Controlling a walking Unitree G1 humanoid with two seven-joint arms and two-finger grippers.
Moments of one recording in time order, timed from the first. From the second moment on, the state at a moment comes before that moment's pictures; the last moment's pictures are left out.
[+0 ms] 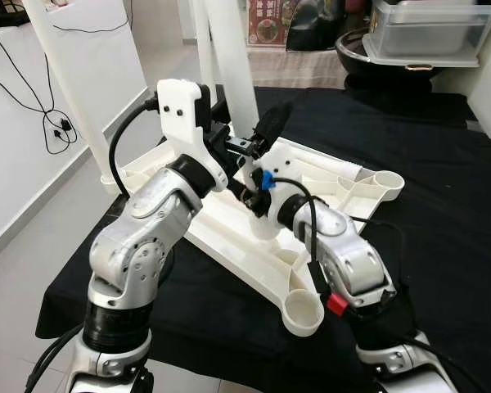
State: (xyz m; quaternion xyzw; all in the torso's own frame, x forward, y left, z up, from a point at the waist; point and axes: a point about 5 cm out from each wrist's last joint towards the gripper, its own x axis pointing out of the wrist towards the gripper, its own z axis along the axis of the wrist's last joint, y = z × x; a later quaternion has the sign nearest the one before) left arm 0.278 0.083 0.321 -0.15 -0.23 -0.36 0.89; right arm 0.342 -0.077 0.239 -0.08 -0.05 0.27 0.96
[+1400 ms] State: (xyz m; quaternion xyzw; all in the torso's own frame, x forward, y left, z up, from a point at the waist) left arm 0.257 0.113 0.196 0.04 -0.01 -0.15 0.99; right arm 0.342 -0.130 0.264 0.06 -0.10 0.19 0.97
